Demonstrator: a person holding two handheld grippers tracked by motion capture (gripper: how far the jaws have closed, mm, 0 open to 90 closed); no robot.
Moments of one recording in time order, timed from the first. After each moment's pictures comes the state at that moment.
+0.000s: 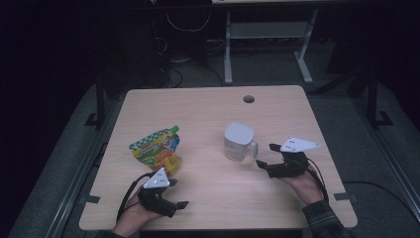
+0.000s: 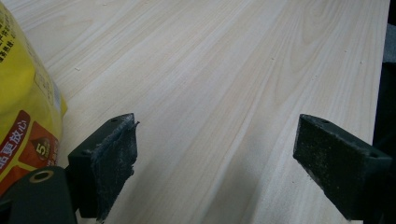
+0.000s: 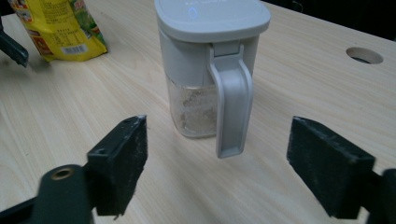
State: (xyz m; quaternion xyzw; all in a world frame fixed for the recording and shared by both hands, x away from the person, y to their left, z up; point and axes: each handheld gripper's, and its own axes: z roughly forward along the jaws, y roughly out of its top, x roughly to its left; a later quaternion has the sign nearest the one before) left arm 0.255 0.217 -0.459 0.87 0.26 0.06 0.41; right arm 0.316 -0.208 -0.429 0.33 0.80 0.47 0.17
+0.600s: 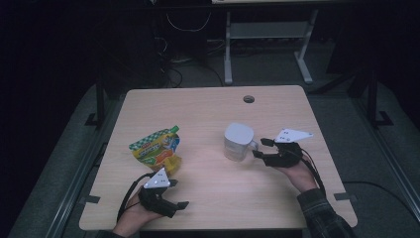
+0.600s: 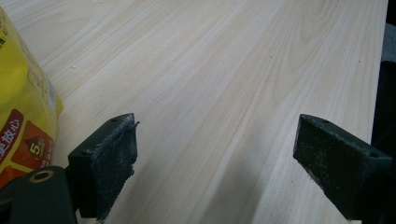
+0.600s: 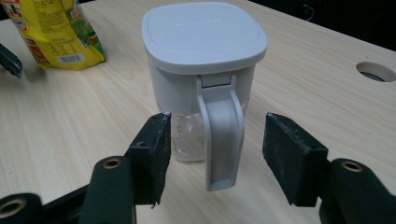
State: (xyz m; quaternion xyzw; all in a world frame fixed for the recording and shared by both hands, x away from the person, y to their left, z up) left arm 0.256 0.216 -0.460 0.88 0.26 0.05 0.41; right arm 0.343 -0.198 -0.425 0.31 0.81 0.48 0.16
